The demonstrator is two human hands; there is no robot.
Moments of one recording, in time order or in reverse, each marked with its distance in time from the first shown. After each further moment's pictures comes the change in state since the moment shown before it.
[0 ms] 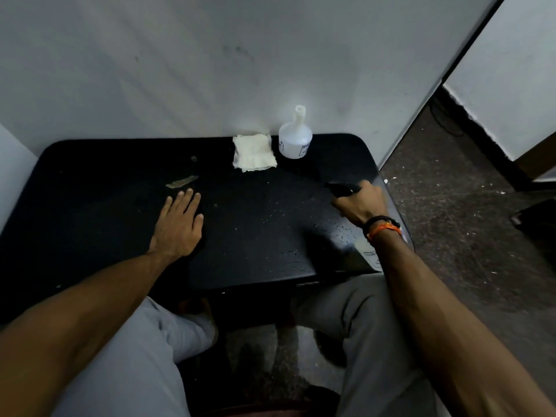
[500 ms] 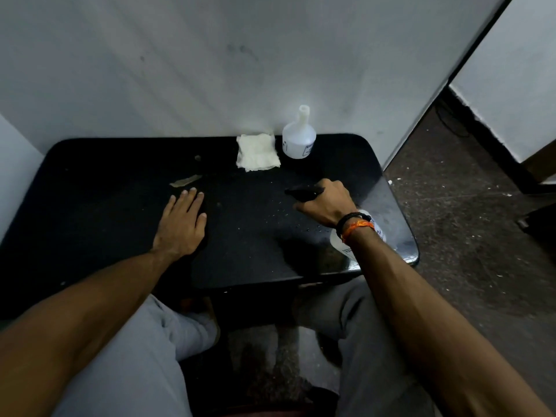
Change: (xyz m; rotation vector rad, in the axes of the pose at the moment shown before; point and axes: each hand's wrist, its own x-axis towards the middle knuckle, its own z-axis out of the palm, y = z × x) left_hand -0.002 0.005 -0.006 -0.010 0.003 -0.004; right_hand -0.011 -0.049 0.030 -0.036 -0.208 -0.219
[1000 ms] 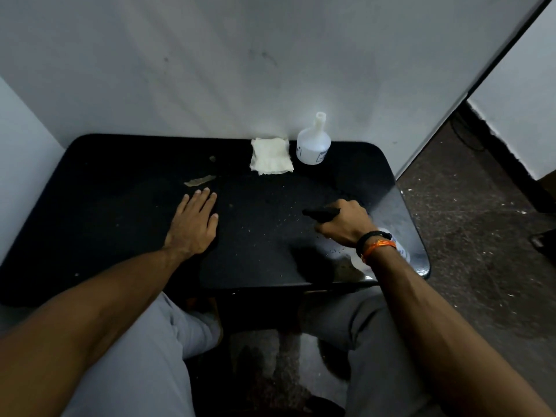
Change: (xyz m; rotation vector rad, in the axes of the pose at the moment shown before) left_hand -0.001 -0.004 0.002 0.008 -0.009 0.012; right_hand -0.014 0.011 -0.001 -0.162 -0.120 -0.021
